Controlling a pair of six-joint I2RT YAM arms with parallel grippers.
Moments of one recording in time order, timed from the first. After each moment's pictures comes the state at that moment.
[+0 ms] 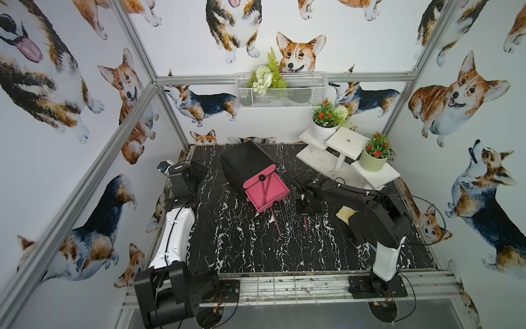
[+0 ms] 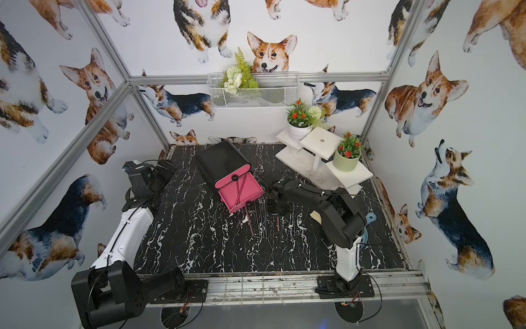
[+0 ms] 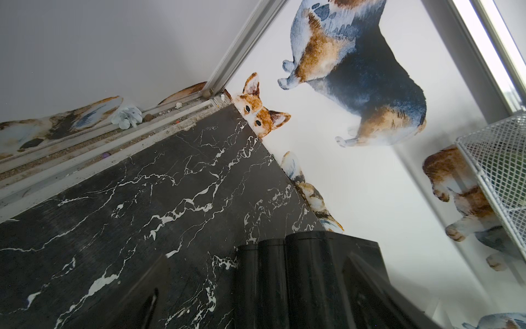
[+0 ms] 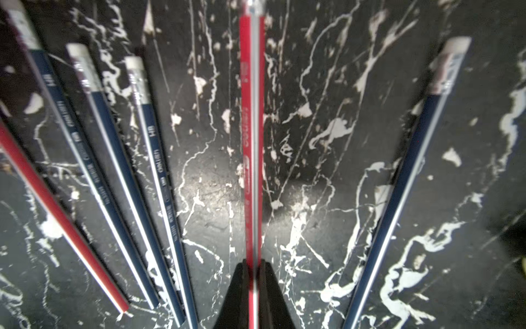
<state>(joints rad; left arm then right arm) 0.22 1.20 0.87 -0.07 -0.05 -0.78 0.76 1.86 1.32 -0.88 0.00 0.68</state>
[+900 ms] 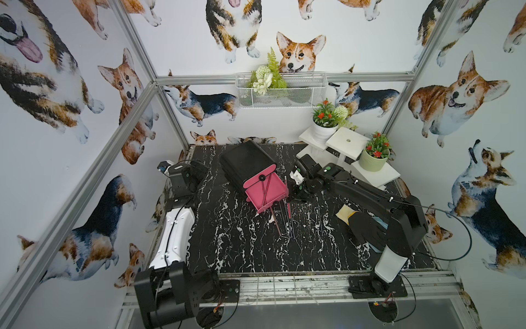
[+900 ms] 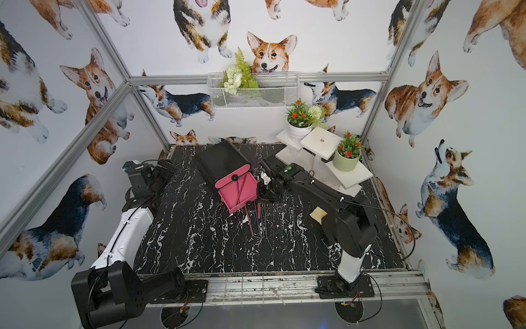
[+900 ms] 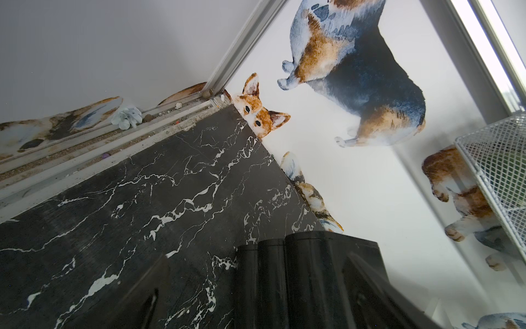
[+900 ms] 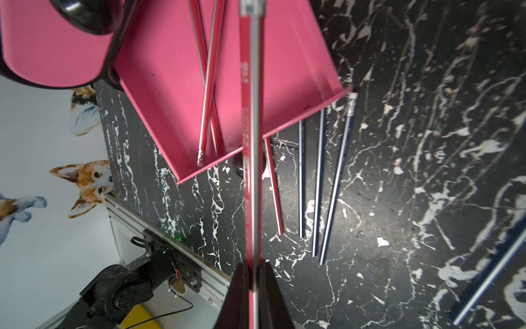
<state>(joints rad) 0.22 1.20 0.87 -0.07 -0.05 -0.78 0.75 1.77 1.51 -0.85 -0.39 0.72</state>
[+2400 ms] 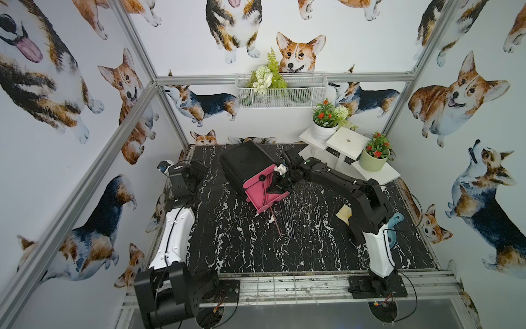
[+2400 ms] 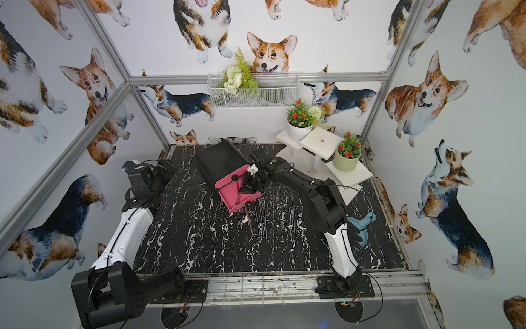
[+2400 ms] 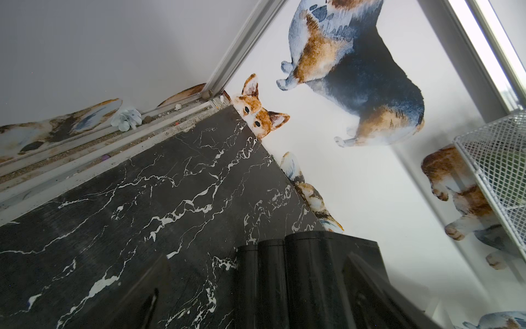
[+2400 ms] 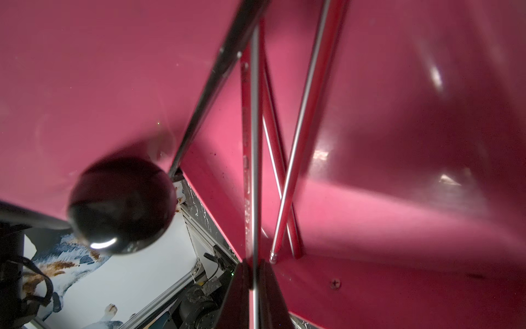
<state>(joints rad) 0.22 1.20 0.87 -0.07 -0.05 -0.78 0.72 2.13 1.80 -0.68 -0.61 0.89</state>
